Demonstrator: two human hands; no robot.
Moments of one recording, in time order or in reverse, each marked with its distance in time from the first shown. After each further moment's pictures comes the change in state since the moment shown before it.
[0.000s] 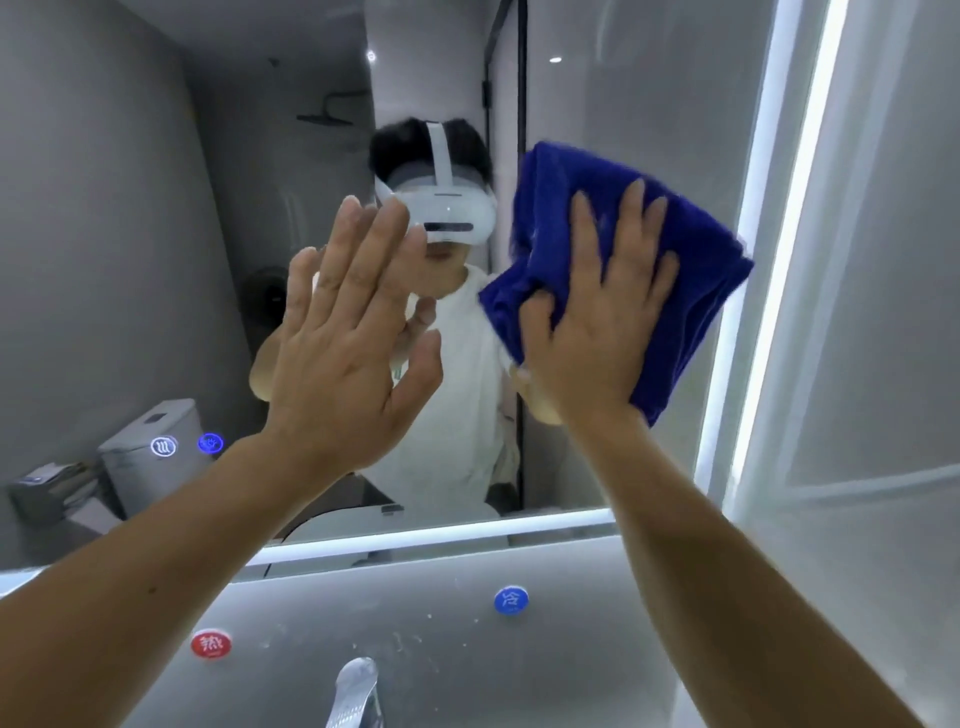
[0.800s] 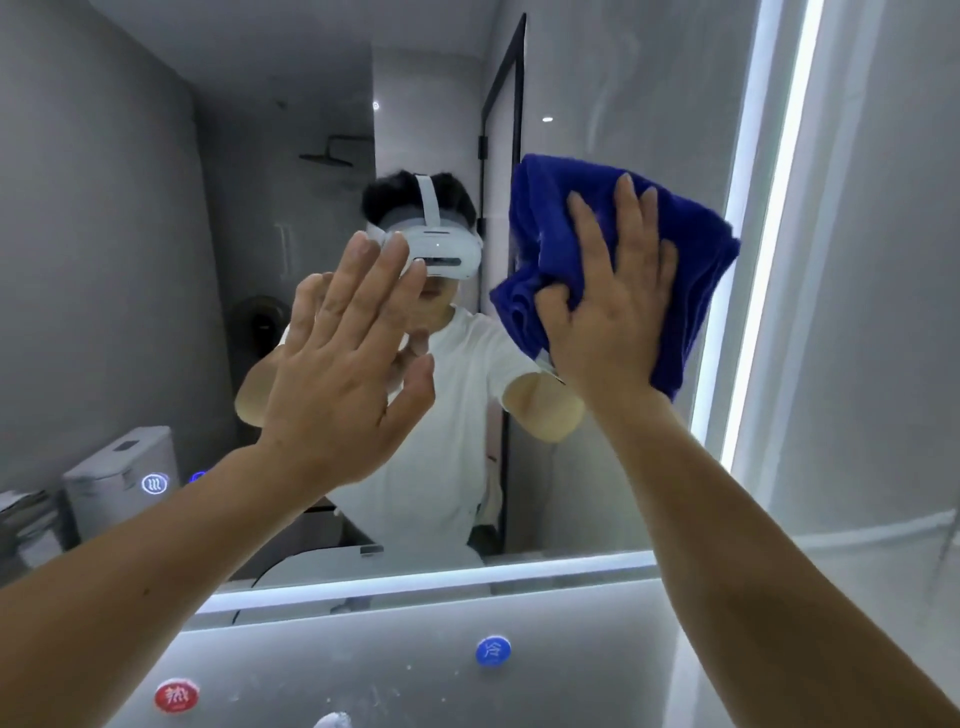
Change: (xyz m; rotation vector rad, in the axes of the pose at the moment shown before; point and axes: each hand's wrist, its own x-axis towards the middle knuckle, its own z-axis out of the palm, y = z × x) left_hand 0.013 -0.018 0.007 0.045 -0.026 -0.001; right_hand 0.057 0.013 -0.010 0.051 -0.030 -0.117
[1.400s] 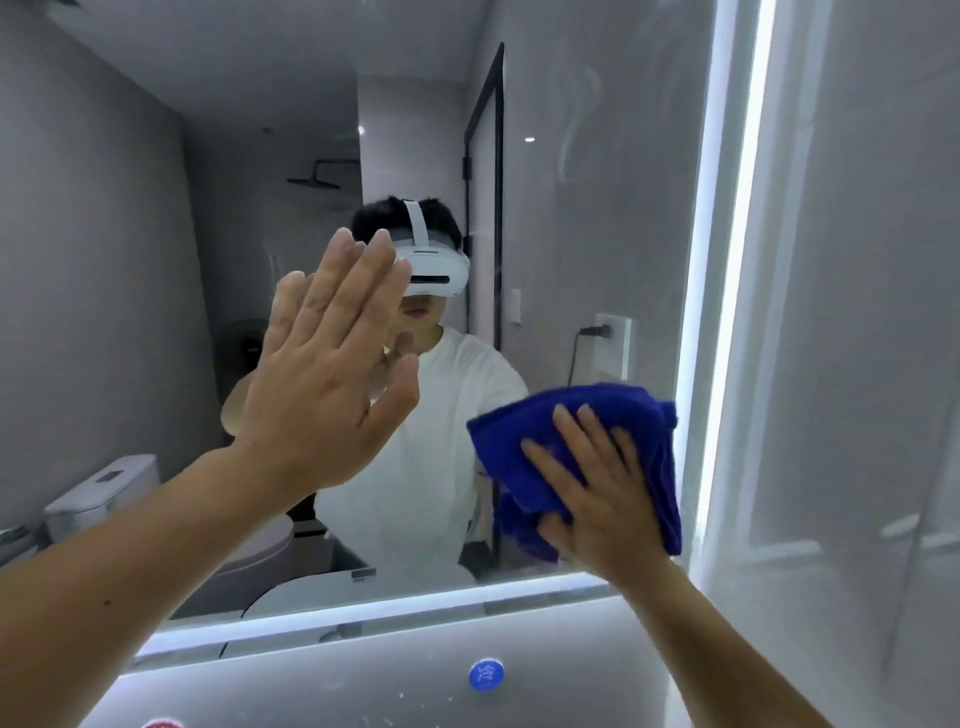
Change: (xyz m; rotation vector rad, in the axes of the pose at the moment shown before) left_hand 0.017 0.004 -0.021 -0.006 -0.044 0.018; right_hand -0.143 0.043 -0.015 -0.020 -0.251 -0.374
